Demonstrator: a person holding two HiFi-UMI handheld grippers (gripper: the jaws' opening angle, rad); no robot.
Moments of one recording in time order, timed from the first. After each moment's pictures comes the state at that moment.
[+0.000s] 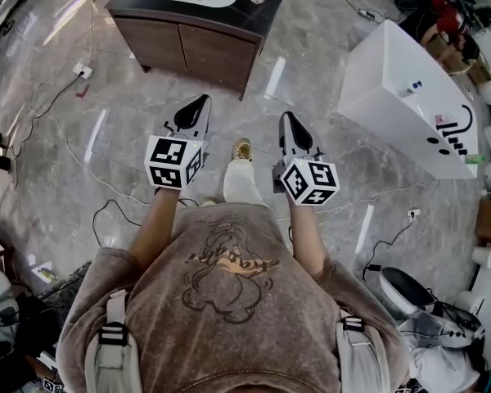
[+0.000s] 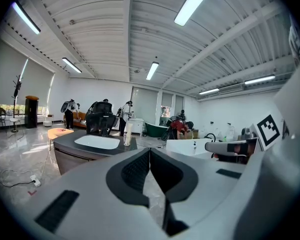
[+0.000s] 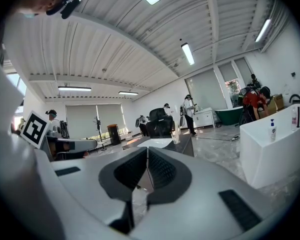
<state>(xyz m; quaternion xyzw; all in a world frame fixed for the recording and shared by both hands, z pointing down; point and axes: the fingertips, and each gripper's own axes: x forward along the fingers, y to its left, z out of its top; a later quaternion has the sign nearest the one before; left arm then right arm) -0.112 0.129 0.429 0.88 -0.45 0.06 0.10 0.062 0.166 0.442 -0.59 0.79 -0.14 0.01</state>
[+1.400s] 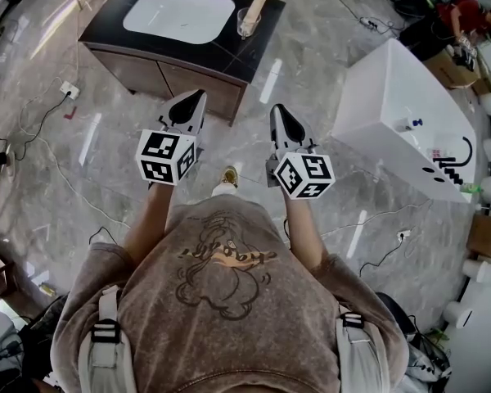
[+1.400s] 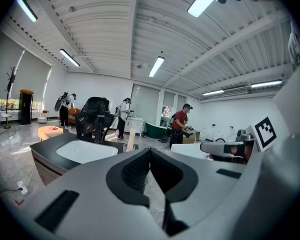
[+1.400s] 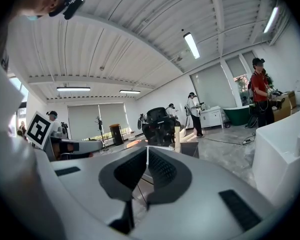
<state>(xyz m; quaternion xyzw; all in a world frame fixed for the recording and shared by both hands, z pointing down) -0.051 -0.106 0.417 0.89 -0.44 0.06 0.11 0.106 -0.075 0.426 -0.56 0.82 -0.14 0.01</state>
